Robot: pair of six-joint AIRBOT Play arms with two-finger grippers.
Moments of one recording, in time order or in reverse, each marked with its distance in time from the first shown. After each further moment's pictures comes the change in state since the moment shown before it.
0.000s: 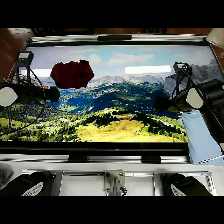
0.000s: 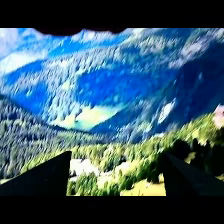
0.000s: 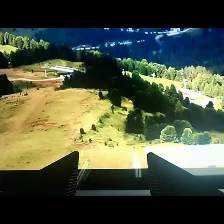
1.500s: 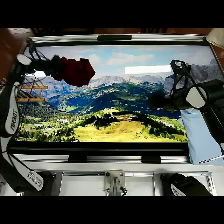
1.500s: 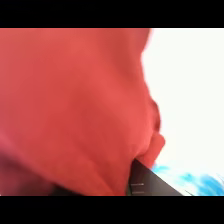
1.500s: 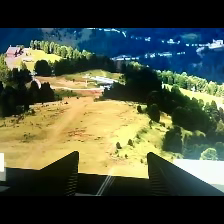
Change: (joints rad) left arm 0.359 -0.872 0.798 -0.768 0.103 0.231; right arm 0.000 0.000 0.016 0.121 -0.060 -0.043
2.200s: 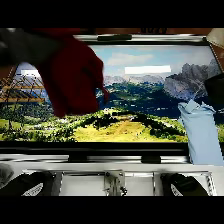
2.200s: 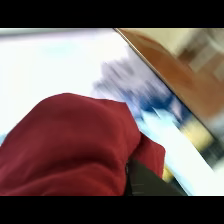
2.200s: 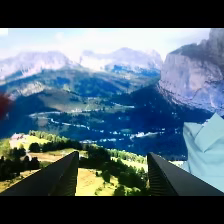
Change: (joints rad) left arm -0.441 0.864 -0.272 0.025 -0.206 0.055; right arm 0.000 0.285 0.375 -0.242 0.195 -0.073
